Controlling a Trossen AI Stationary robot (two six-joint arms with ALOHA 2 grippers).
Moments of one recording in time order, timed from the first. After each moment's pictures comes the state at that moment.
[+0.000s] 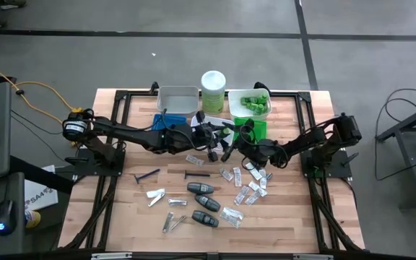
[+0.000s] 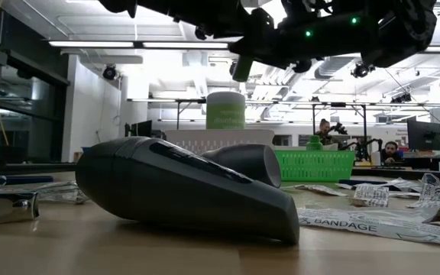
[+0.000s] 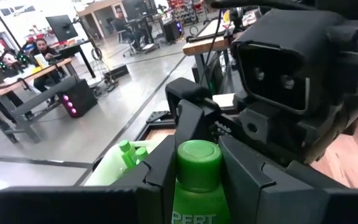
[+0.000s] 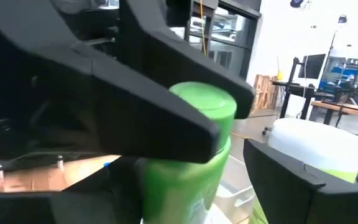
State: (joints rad) left arm -0.04 1.59 1.07 0.47 -0.41 0.23; right arm 0.11 1.67 0.64 1.21 0.71 -0.22
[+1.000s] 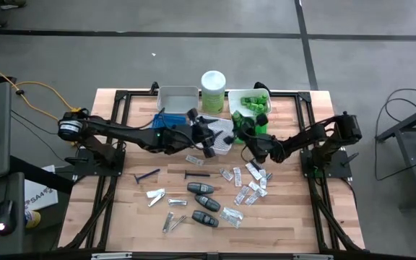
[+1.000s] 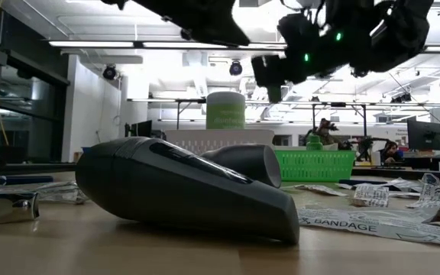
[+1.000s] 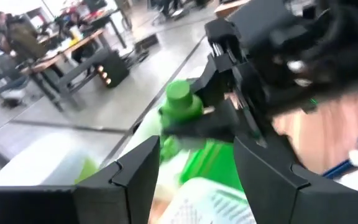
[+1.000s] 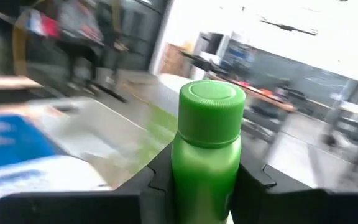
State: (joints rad) left arm -0.05 1.53 1.07 0.28 -0.58 0.22; right arm 0.02 1.65 0.61 1.15 1.06 -0.37
